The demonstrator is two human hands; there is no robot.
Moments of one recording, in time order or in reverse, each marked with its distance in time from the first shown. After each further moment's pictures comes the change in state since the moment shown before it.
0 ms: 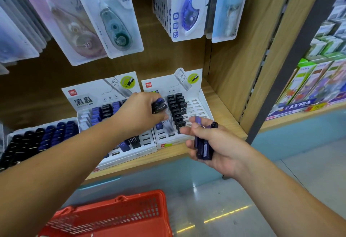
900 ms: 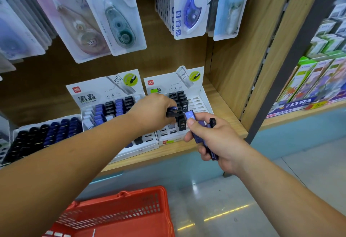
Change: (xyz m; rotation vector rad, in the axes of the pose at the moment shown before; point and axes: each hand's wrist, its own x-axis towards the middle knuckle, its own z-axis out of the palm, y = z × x) left_hand 0.016 0.000 0.021 0.300 -0.111 0.249; right_hand -0.007 0.001 0.002 -0.386 0.049 -0.177
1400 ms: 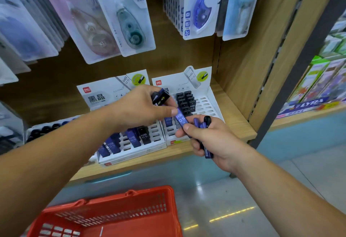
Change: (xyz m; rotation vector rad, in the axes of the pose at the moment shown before) left_hand -0.041 0.004 -0.055 -0.727 -0.018 -0.315; right_hand 0.013 0.005 0.023 0.047 -0.102 -0.045
